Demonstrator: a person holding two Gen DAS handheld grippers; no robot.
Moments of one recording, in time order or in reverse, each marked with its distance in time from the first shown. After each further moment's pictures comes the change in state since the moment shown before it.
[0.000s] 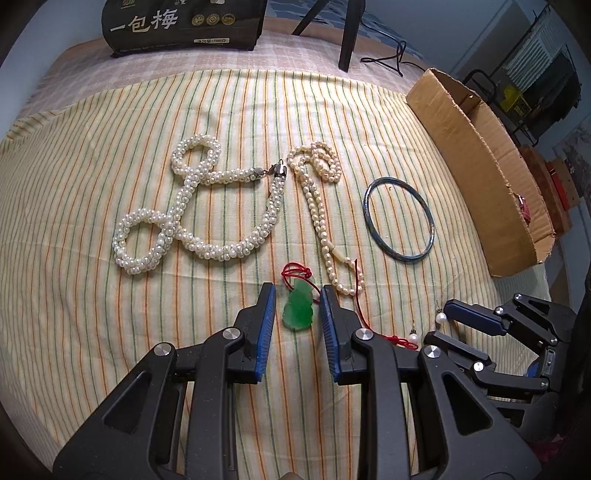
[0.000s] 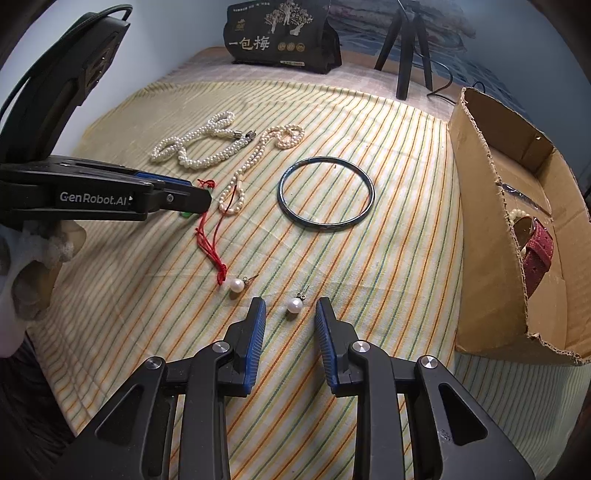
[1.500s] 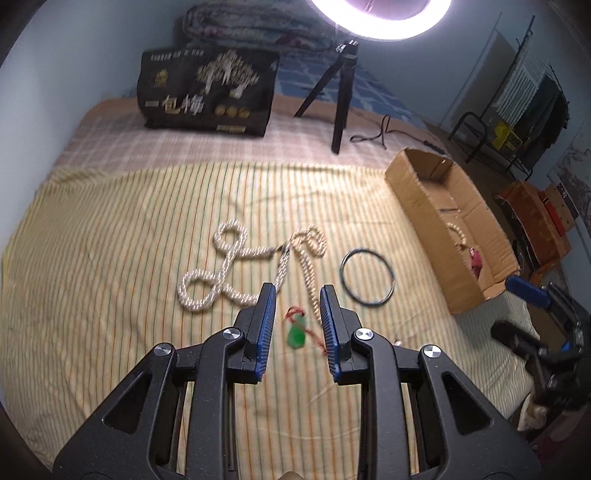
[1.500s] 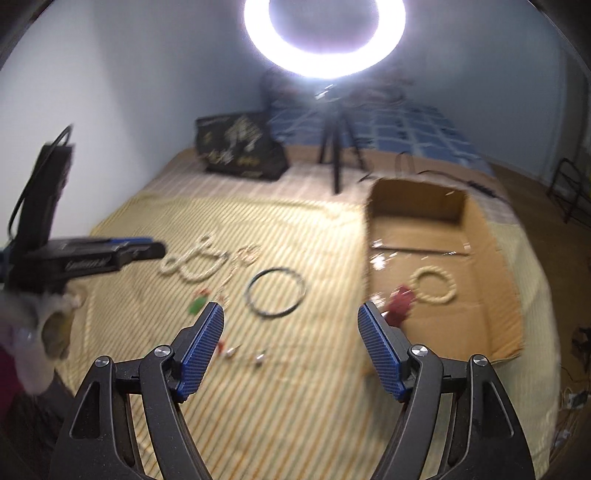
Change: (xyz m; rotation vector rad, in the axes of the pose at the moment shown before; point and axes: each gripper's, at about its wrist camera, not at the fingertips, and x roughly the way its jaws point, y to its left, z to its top) left arm -0.087 0.001 0.003 -0.025 -0.199 0.009; right arm -0.103 -0.026 0.012 0.129 -0.283 -0.033
